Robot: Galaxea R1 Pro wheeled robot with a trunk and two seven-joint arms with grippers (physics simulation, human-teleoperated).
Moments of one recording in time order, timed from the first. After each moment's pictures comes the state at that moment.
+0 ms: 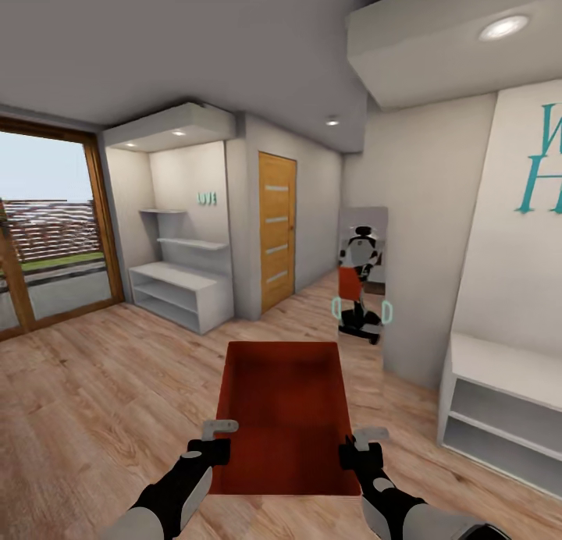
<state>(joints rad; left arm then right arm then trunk) -0.56 -0.10 -0.12 -0.40 0.09 0.14 0.16 -0.66 0.08 0.45 0.00 -0.36 -0.41 -0.12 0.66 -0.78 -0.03</state>
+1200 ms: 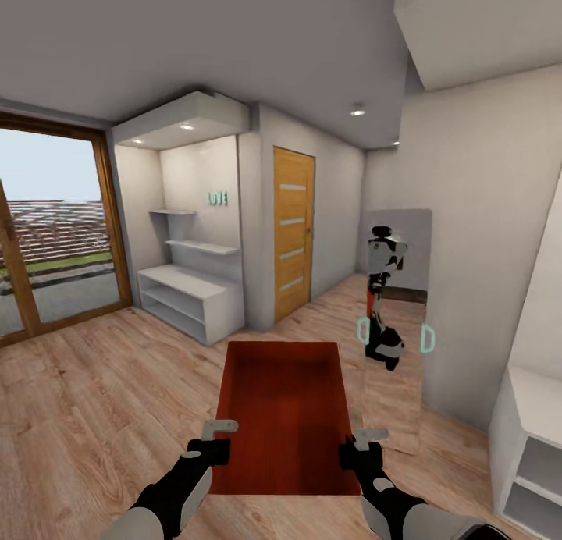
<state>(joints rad) -0.56 -0.10 -0.12 -0.40 0.10 0.14 0.16 -0.66 0.08 0.45 0.00 -0.36 -0.41 -0.12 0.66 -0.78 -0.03</state>
